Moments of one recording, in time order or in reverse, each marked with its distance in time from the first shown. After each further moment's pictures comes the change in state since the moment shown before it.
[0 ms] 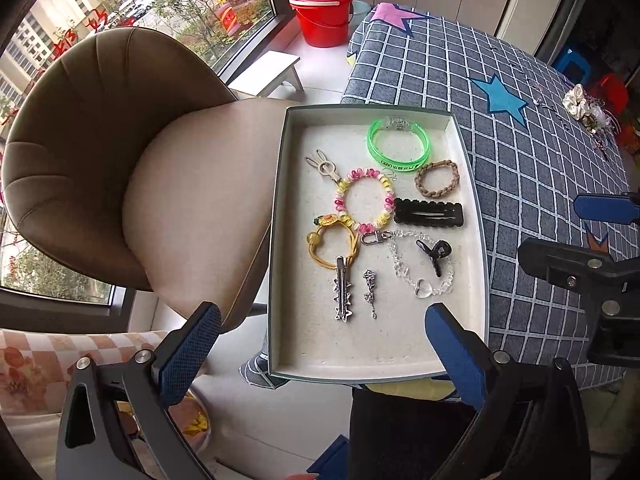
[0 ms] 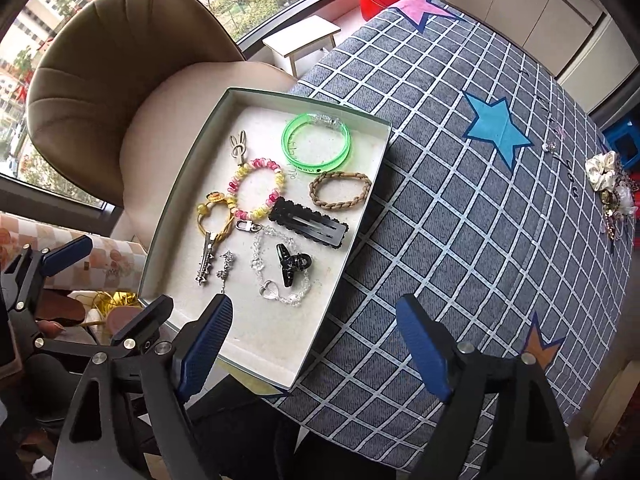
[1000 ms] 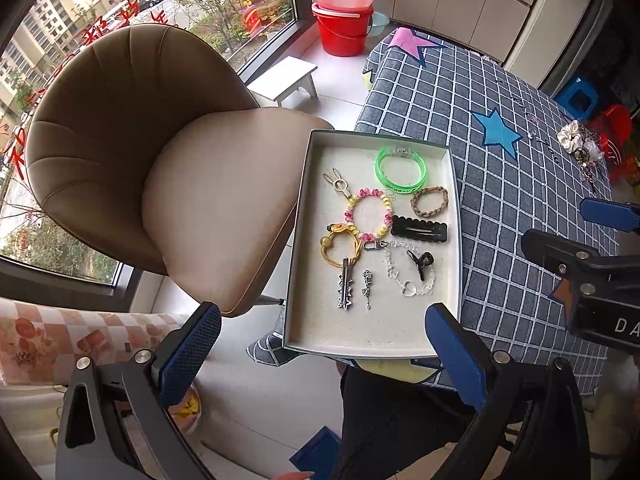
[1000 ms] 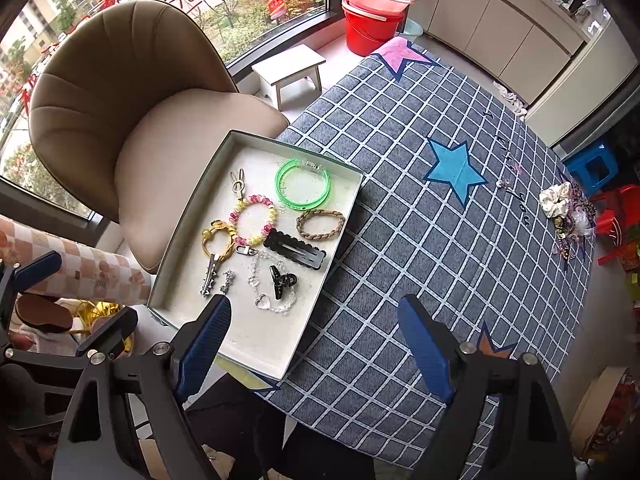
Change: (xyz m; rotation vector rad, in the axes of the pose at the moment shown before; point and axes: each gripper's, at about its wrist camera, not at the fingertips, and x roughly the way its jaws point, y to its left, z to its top) left arm -0.058 0.016 0.003 -0.095 0.000 -0.014; right arm -0.062 0.011 0.008 -0.015 -0.057 -0.110
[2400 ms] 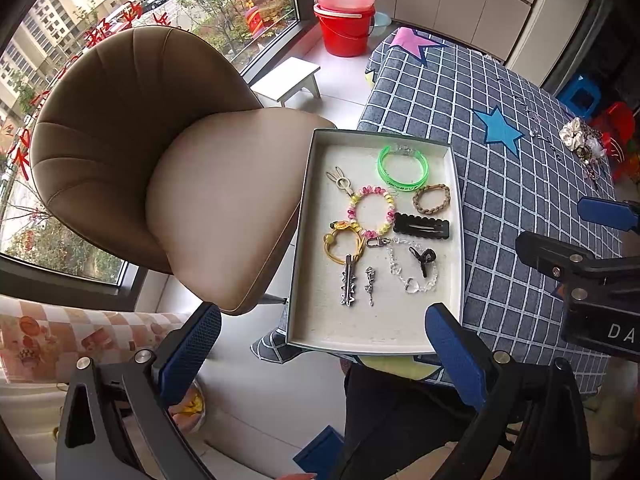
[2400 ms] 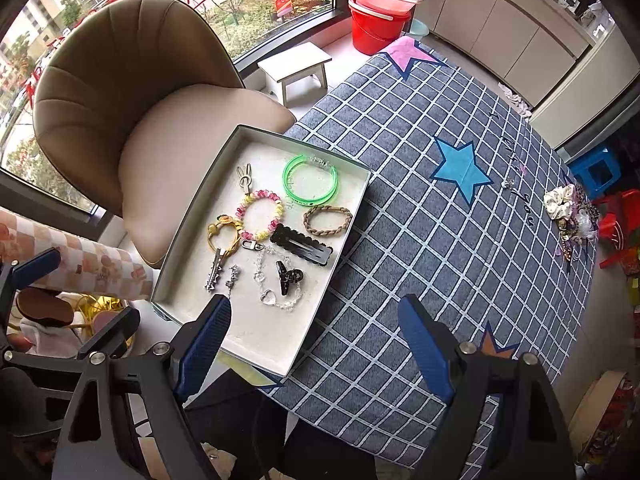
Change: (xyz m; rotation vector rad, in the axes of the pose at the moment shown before) left arm -0.001 -0.001 -0.003 0.003 -0.001 0.016; right arm 0.002 0.004 0.000 0.021 0.000 -0.005
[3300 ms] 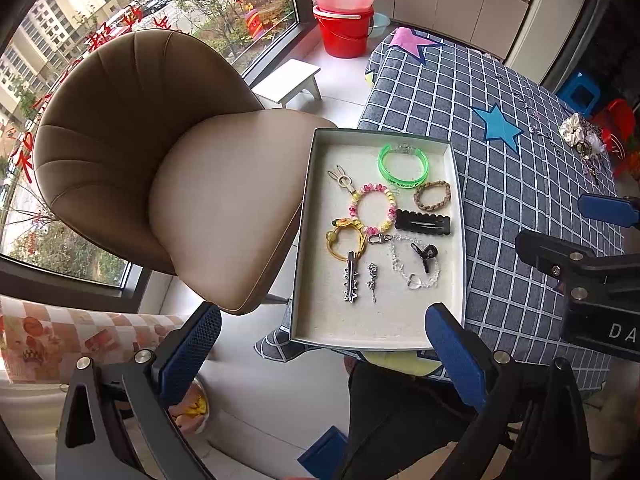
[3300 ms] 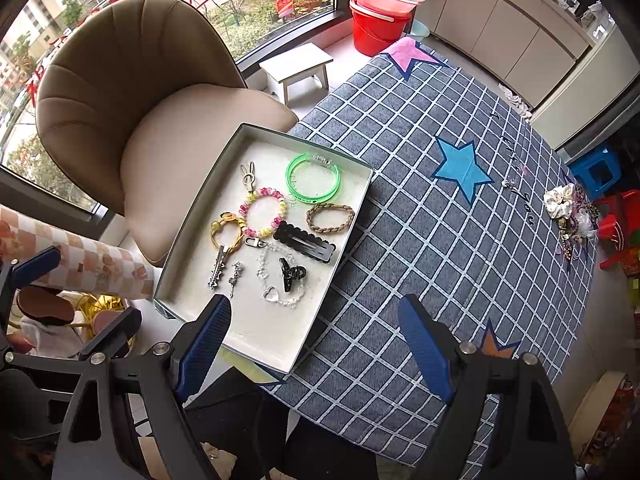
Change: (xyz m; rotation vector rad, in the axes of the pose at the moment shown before) left arm -0.002 0.000 -0.003 0.016 -0.007 0.008; right arm -0.001 0.001 -0.002 0.000 0.000 0.000
